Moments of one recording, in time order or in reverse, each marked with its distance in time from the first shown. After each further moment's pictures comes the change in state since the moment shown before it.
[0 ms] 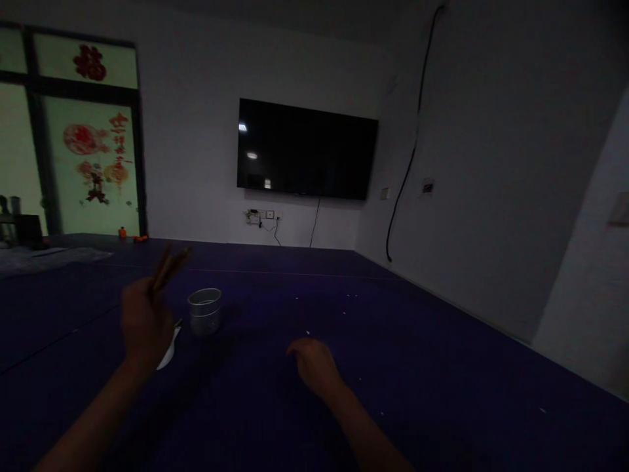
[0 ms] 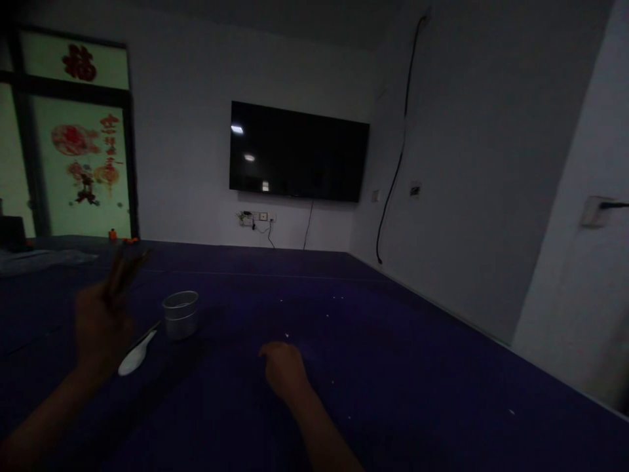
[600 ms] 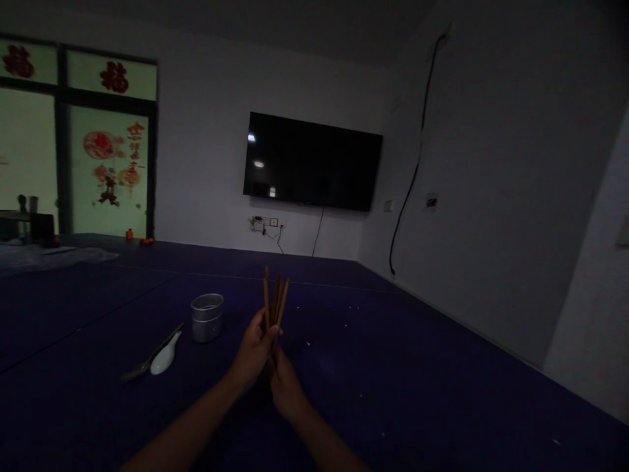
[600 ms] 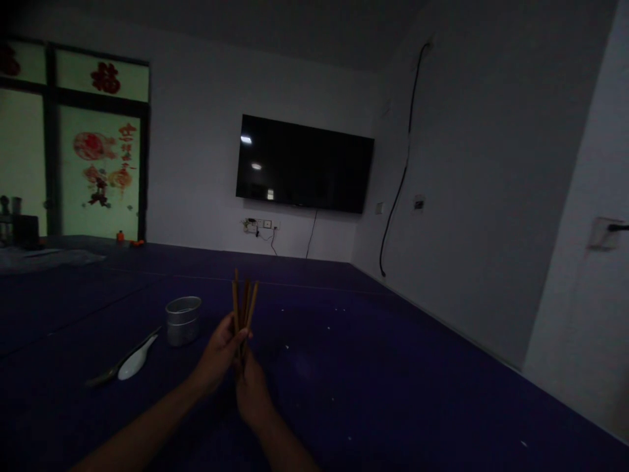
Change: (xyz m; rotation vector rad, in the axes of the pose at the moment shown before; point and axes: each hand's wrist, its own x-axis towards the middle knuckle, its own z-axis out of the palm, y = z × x) left_hand -0.101 0.085 0.089 -0.961 -0.706 -0.596; right_hand 0.012 -0.041 0.044 0.836 0.145 -0.135
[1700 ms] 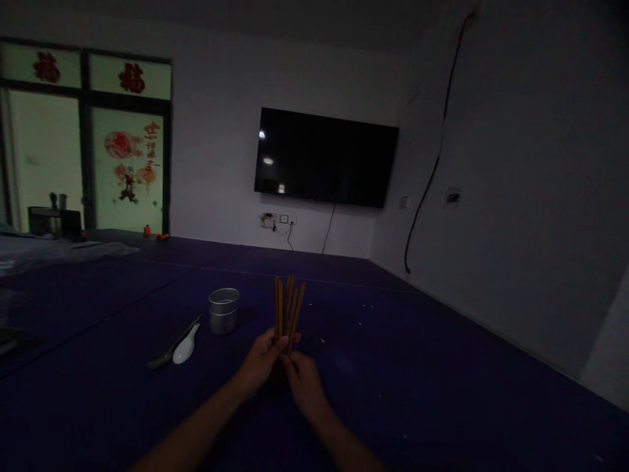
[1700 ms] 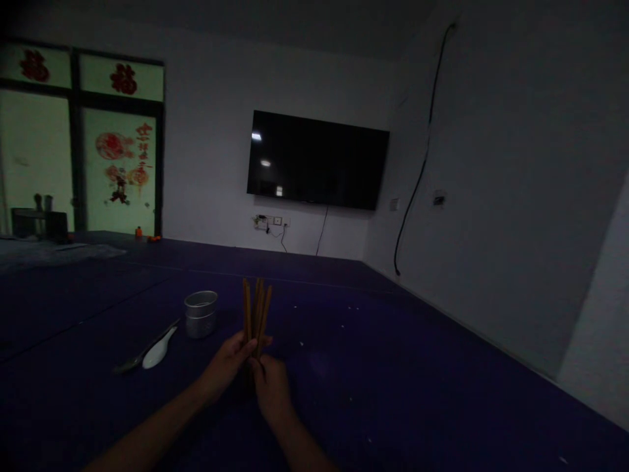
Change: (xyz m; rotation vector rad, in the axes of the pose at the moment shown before) left_hand -0.016 -0.014 -0.024 -0.053 -0.183 -0.125; right_hand -0.008 0.016 0.002 -0.202 0.141 0.157
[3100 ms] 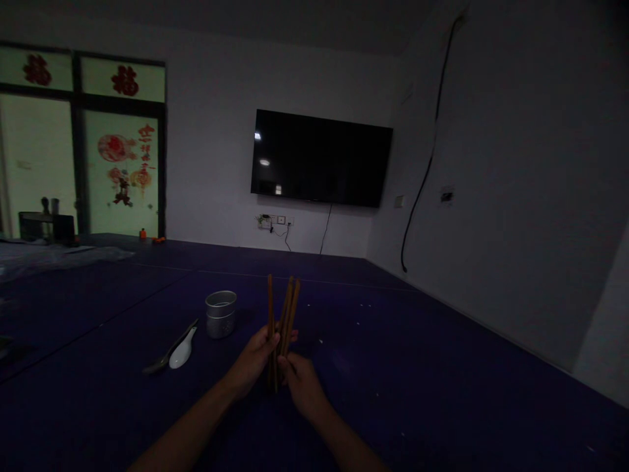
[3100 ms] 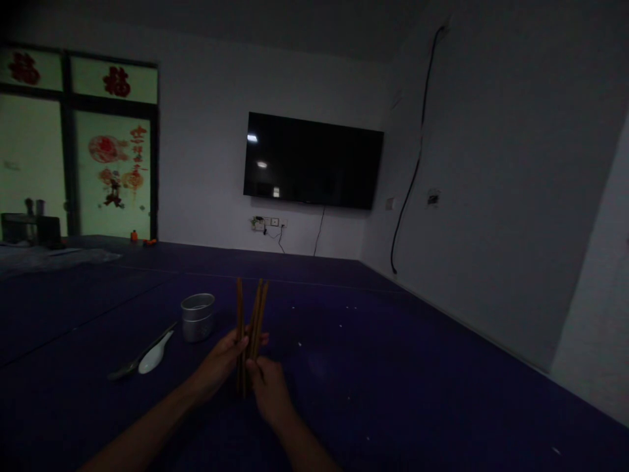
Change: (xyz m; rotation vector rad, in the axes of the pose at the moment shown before) left_hand 0.002 0.001 -0.010 -0.211 -0.072 -0.050; right_hand 0.004 0.012 0.000 0.097 -0.117 0.010
